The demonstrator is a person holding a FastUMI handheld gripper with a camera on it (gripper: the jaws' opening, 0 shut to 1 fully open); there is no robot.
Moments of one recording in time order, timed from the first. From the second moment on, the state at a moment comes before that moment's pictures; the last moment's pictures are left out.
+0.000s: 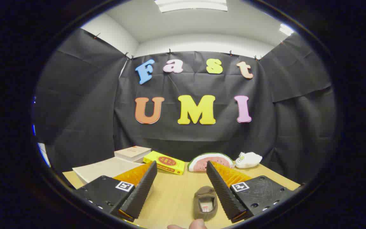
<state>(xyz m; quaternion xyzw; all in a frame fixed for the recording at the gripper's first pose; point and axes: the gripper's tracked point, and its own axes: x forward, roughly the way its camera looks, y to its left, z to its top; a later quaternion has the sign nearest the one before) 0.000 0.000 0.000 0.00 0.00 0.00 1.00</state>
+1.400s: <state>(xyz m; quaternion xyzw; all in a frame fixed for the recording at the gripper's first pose) 0.027 0.056 -0.057 0.07 0.06 0.11 0.99</state>
